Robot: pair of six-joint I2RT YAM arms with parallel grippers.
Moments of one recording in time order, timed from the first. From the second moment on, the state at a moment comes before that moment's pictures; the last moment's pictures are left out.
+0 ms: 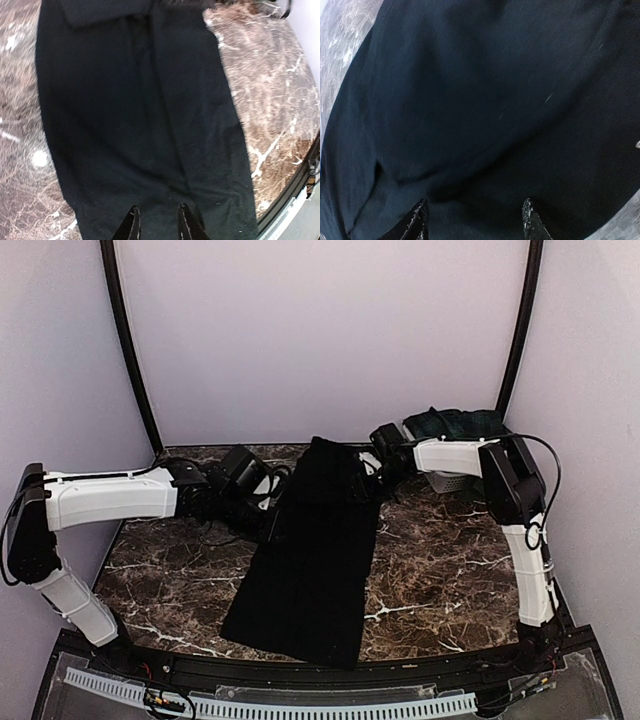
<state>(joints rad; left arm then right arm) -0.83 1.57 1.17 -0.55 0.06 -0.47 0.52 2.28 1.75 -0.51 -0.30 0.19</state>
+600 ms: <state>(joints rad) -0.79 1.49 0.94 -0.46 0.11 -0.51 0.41 2.40 2.07 -0.66 -0.20 0.12</state>
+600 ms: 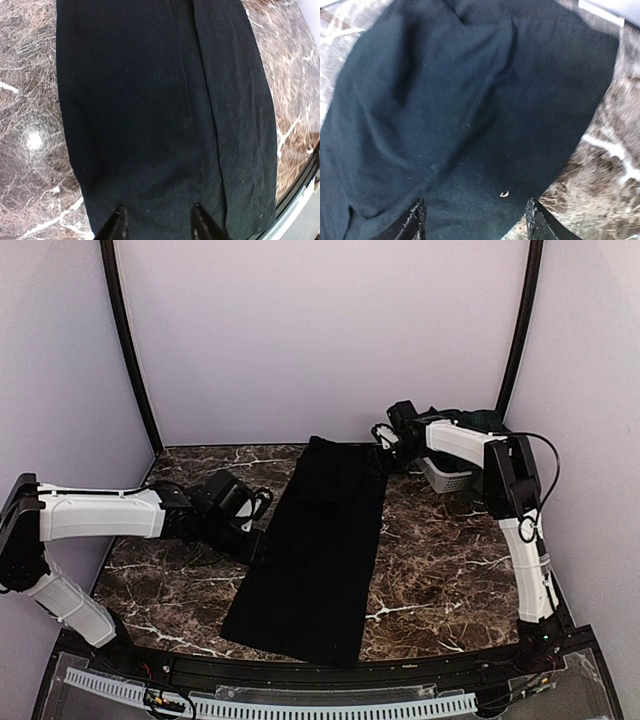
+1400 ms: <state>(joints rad) -0.85 1.16 0.66 -0.63 0.17 -0.76 1.16 1.39 0.92 -0.43 -0.20 0.27</state>
